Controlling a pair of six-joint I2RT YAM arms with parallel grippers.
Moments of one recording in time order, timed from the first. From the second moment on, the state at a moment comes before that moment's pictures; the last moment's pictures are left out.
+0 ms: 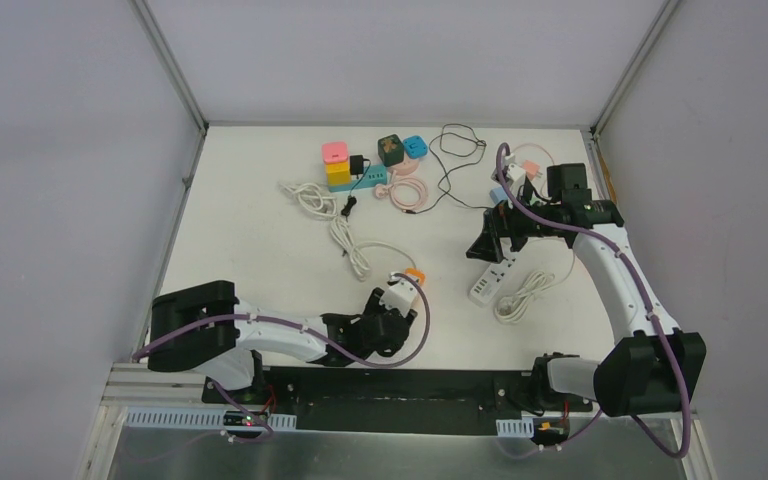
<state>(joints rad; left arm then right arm) -1.37 1.48 0.57 0.17 -0.55 -0.45 0.11 1.26 1.10 -0.86 -0.84 -0.40</state>
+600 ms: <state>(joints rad) -1.33 1.57 0.56 0.46 -0.29 -0.19 0.11 1.26 1.10 -0.87 -0.83 -0.40</state>
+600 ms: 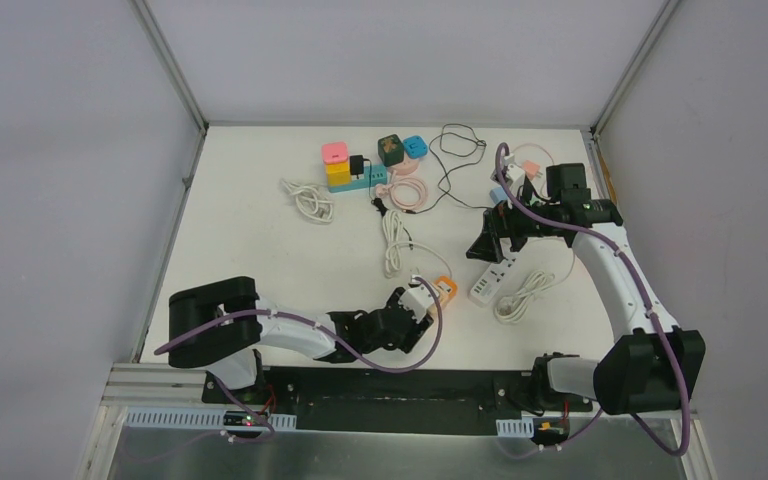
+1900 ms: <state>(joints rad) -1.33 1.36 0.48 0.29 -0.24 -0.21 0.11 1.27 1.10 -0.89 -0.84 -0.45</state>
